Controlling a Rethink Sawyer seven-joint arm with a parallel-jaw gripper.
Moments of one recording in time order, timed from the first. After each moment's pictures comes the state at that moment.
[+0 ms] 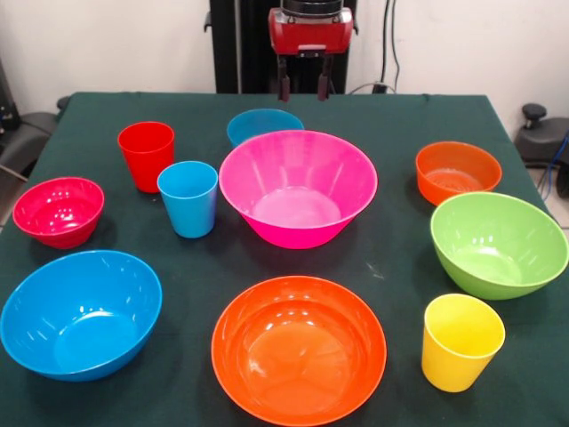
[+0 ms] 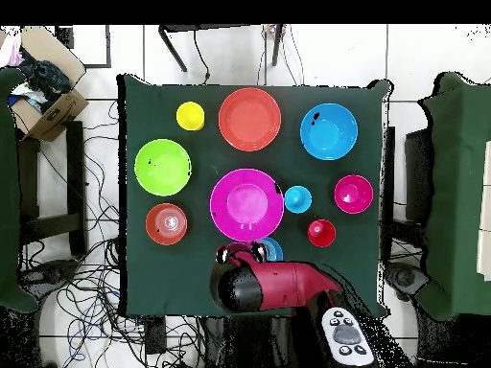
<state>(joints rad) -0.39 -0.81 0.12 2.13 -0.36 0.15 1.68</state>
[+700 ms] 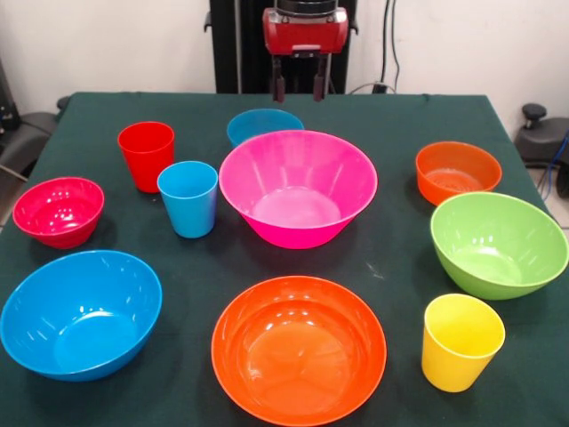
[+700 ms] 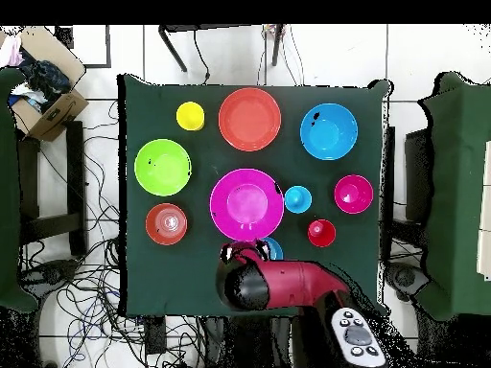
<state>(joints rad) -0.44 -0.81 0.15 2.13 -0.36 0.15 1.68</state>
